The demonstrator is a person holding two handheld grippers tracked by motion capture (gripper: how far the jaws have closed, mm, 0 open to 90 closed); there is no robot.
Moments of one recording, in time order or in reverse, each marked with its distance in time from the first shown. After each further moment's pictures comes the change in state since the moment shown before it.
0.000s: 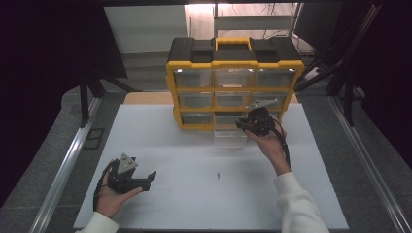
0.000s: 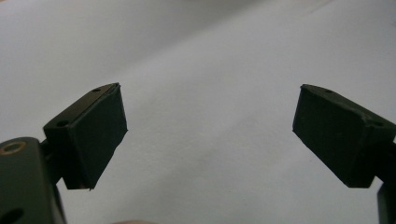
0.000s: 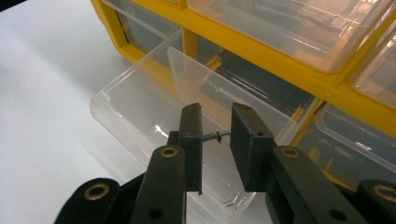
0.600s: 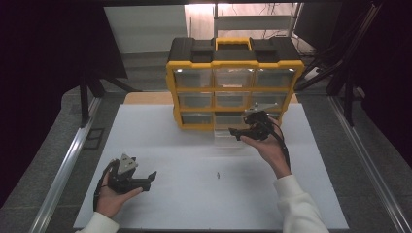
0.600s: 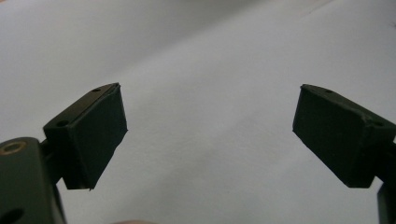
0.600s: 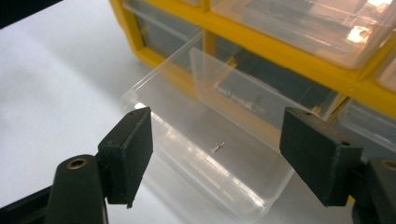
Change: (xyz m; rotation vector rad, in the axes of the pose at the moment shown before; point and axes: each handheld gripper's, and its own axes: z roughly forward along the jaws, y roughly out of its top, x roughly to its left) left arm -0.001 0.000 -0.001 -0.002 -0.004 0.002; right arm 0.017 -0.005 -0.009 -0.019 0.020 0.007
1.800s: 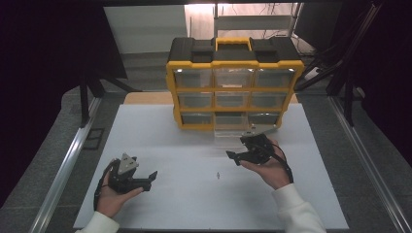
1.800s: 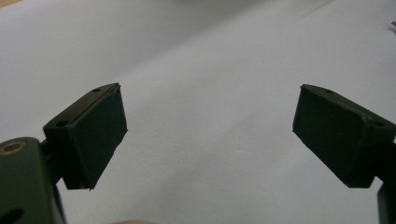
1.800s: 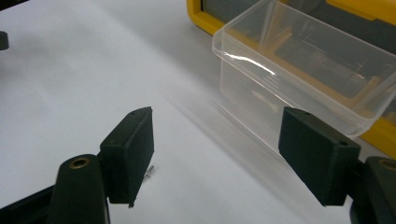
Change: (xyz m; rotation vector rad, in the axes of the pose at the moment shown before) left arm -0.002 0.002 -0.001 -0.007 -0.002 0.011; right arm 0.047 -0.035 -0.028 0.037 0.076 -0.072
